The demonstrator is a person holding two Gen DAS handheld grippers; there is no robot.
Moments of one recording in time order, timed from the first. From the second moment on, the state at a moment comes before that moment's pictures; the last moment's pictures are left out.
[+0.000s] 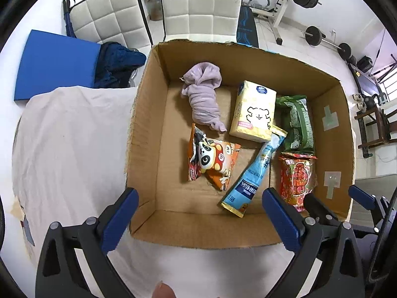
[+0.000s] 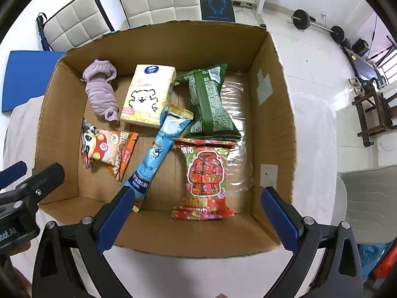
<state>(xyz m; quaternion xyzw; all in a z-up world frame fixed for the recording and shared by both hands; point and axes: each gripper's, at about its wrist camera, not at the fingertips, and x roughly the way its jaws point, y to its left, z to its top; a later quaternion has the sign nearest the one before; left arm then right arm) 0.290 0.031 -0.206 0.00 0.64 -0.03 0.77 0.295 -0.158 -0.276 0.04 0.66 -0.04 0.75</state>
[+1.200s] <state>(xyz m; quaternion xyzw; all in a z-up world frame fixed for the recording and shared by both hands) 0.073 0.027 0.013 0.00 0.49 -0.03 0.87 0.048 -0.185 -0.012 0.06 0.50 0.01 0.86</state>
